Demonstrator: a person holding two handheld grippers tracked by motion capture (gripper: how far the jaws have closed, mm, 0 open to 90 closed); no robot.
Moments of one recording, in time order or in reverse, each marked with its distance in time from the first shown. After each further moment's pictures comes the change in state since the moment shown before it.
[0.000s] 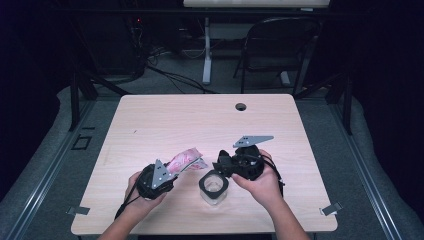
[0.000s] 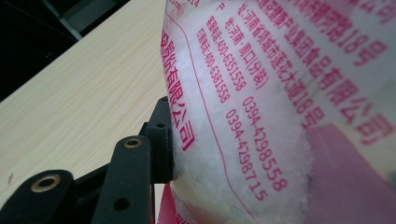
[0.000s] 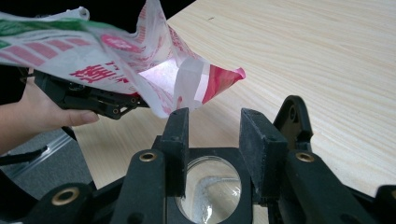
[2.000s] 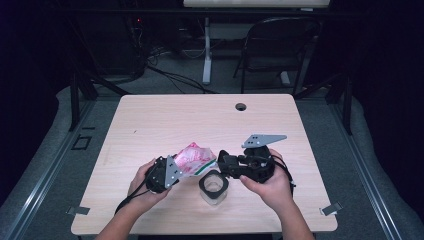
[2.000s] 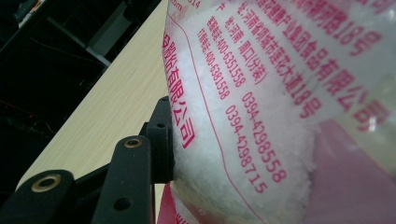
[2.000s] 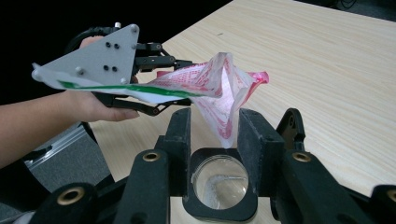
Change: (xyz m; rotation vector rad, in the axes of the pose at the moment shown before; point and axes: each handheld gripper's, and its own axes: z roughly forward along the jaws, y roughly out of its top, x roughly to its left) left arm -0.004 0.024 0.010 0.022 0.082 0.194; right arm 0.016 0.009 -0.037 -0.035 0.011 -0.047
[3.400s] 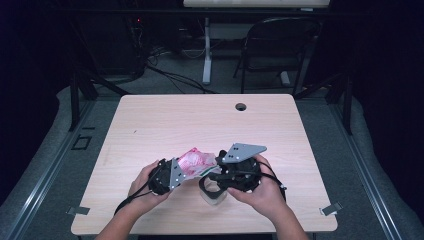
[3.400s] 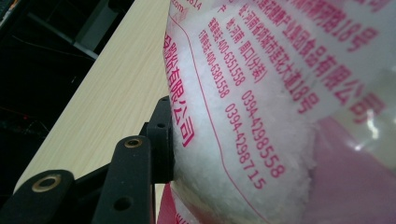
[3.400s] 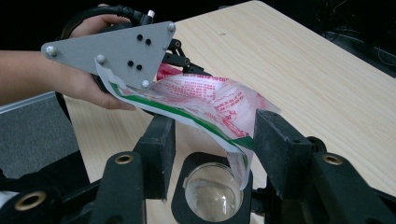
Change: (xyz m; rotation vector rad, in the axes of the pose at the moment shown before) left arm -0.008 0.002 0.004 0.056 -0.031 0.072; right arm 0.035 0.002 0.016 0.030 -0.081 -0.263
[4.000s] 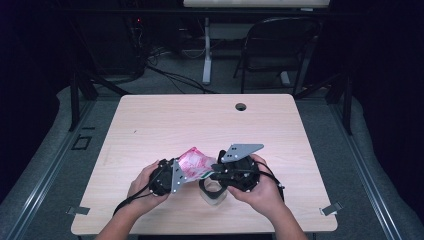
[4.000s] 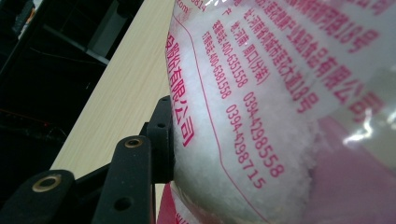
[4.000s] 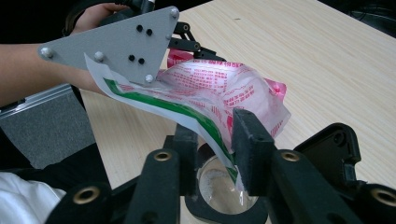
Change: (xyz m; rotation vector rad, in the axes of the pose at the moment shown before) left arm -0.004 0.001 -0.002 -0.004 0.044 0.059; right arm -0.004 -0.005 0.008 0.048 0.071 0.047
